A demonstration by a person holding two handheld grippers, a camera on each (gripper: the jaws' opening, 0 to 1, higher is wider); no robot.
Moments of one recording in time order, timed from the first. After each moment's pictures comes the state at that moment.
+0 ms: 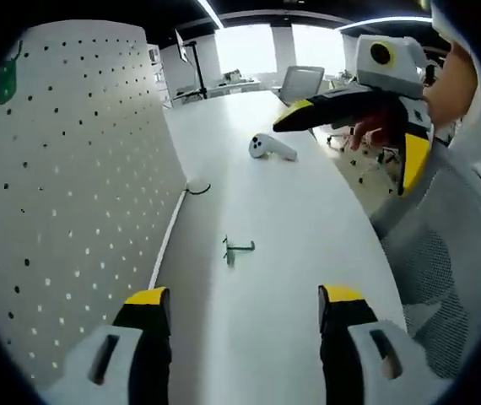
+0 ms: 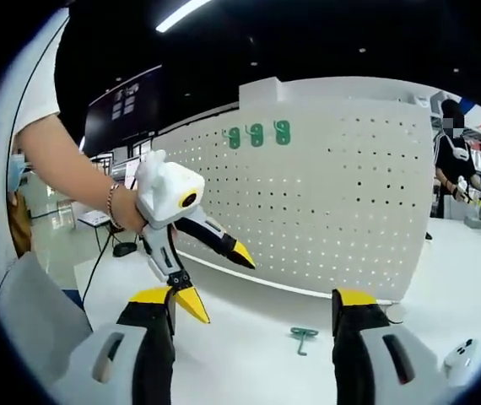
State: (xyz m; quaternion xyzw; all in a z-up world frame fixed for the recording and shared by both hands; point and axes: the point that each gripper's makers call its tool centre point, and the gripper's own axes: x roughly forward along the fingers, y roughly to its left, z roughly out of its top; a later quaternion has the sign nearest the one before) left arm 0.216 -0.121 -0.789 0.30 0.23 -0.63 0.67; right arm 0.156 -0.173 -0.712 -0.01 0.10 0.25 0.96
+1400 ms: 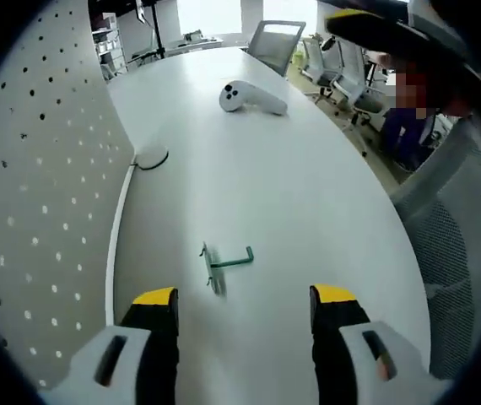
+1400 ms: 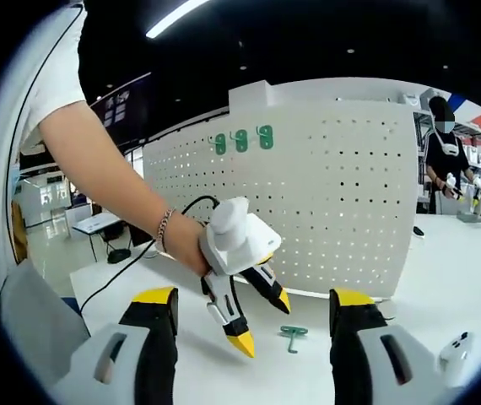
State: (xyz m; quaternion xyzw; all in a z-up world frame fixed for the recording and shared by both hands) left arm 0.227 -0.187 -0.866 0.37 0.31 -0.66 0.57; right arm 0.156 -0.190 -0.709 0.01 0.10 0.23 0.97
